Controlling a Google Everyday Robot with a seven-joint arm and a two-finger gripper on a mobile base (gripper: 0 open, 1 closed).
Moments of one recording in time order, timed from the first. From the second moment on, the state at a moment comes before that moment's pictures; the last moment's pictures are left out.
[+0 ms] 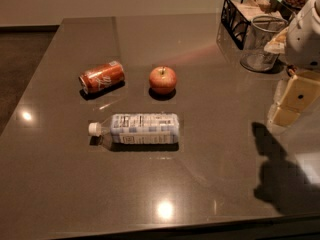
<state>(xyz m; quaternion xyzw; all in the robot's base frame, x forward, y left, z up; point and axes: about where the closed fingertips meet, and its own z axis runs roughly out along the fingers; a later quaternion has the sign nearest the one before) 0.438 -0.217 0.976 -0.60 0.78 -0.03 0.16</state>
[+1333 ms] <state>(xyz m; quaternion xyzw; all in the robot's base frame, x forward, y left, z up) 0.457 -0.140 0.948 -0.64 0.75 0.03 0.16</state>
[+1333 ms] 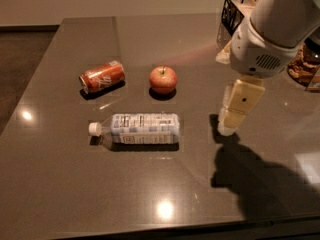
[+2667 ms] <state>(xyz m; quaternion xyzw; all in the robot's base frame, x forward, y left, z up) 0.452 -0.014 0.871 -0.66 0.74 0.05 0.12</state>
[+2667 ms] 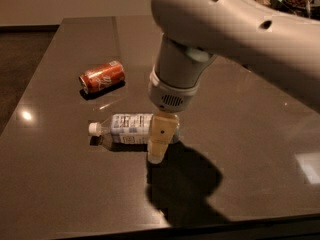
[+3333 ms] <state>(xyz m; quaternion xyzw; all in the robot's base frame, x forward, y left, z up) 0.448 0.009 0.857 -0.66 0.74 0.05 0.10</state>
